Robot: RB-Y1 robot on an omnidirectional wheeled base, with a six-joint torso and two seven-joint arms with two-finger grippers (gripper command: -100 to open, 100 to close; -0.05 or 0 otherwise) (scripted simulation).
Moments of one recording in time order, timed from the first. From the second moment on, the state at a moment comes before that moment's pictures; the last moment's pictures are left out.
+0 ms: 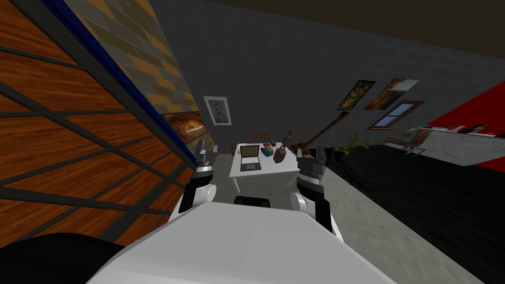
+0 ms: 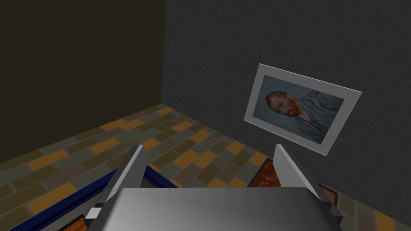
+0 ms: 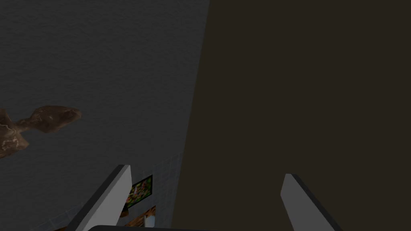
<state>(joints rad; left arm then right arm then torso) 0.51 -0.01 0.02 -2.30 0.09 -0.36 0.11 0.51 0.01 -0.01 -2.29 -0.10 -0.51 -0.05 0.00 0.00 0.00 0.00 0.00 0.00</state>
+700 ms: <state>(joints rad) 0.51 -0.01 0.02 -2.31 0.09 -0.36 0.11 0.51 0.01 -0.01 -2.29 -0.10 -0.51 -0.05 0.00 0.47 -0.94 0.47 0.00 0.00</state>
